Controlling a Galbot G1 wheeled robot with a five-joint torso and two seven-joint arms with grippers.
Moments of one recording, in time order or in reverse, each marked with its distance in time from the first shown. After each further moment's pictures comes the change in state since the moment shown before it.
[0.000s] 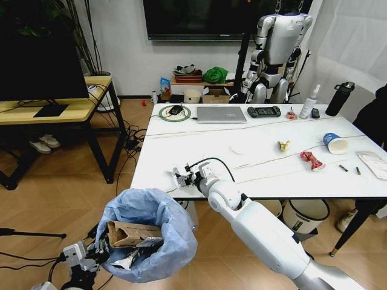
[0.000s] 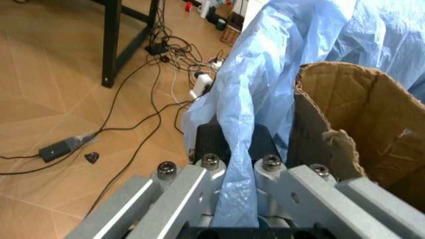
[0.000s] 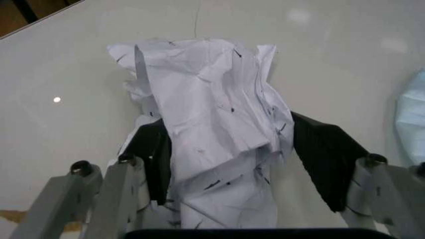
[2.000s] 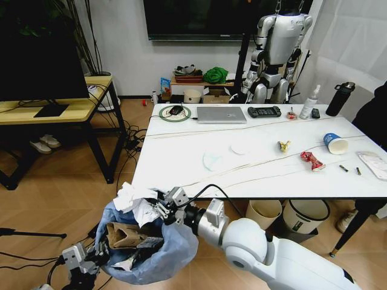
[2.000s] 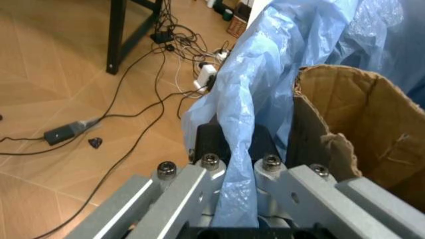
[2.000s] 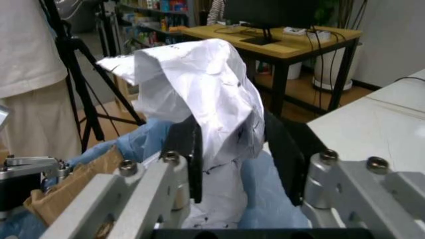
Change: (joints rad) left arm 0.033 -0.008 0.004 -0.031 -0.034 0.034 -0.038; right arm -0.128 -0.324 -0.197 0.556 0.076 0.329 -0.126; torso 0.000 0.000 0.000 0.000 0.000
